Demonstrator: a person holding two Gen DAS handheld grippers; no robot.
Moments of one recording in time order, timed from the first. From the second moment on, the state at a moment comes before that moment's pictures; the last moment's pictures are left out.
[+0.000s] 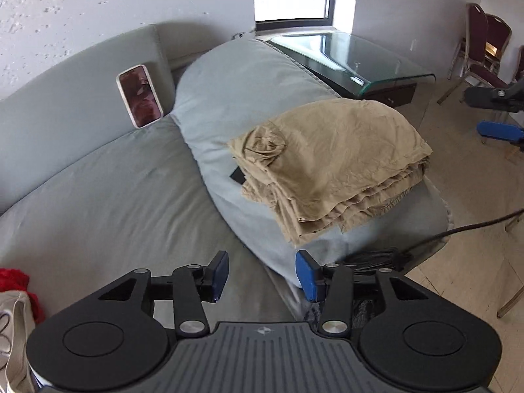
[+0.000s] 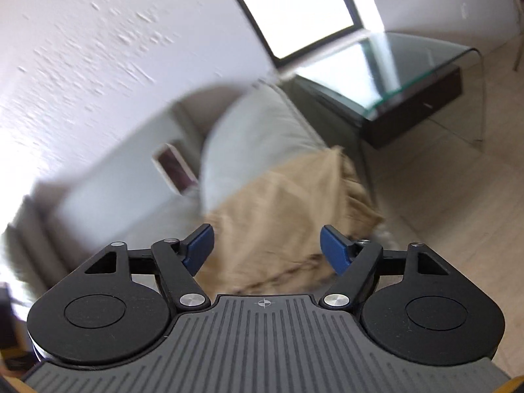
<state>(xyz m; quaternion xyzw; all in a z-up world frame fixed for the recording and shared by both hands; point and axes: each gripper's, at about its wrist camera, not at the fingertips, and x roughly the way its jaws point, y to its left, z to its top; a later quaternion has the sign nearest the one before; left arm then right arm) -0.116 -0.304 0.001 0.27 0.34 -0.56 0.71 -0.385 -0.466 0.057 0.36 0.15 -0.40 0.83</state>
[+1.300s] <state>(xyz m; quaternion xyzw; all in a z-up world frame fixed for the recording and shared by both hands) -0.236 -0.240 0.097 0.18 0.33 -0.58 0.72 -0.395 -0.293 0.174 0.20 0.28 -0.47 0.81</state>
